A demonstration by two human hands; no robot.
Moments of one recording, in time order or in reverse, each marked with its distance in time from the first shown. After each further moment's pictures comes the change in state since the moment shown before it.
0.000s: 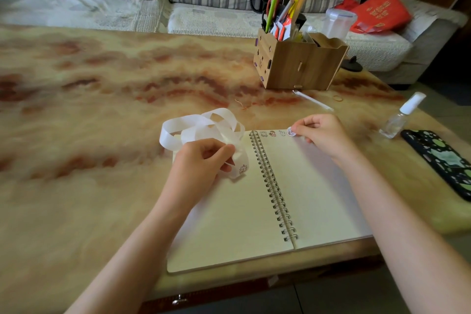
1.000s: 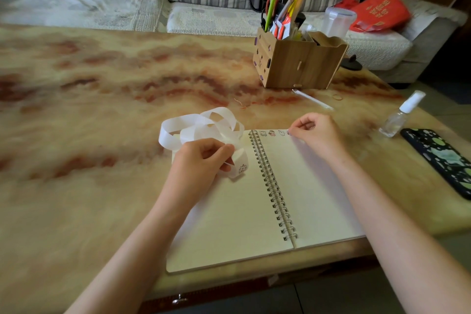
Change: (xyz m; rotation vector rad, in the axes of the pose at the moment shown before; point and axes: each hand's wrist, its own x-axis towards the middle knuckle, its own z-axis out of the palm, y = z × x) left_hand 0.000 0.000 0.000 0.016 0.005 0.002; right_hand 0.008 0.012 0.009 -0.149 0.096 -0.064
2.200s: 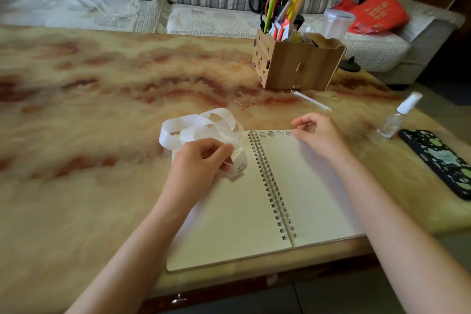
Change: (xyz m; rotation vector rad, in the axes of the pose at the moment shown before) left_hand 0.002 -0.003 0.001 0.006 0.015 0.023; right_hand 0.003 0.003 -0.003 -0.004 -0.032 -0.012
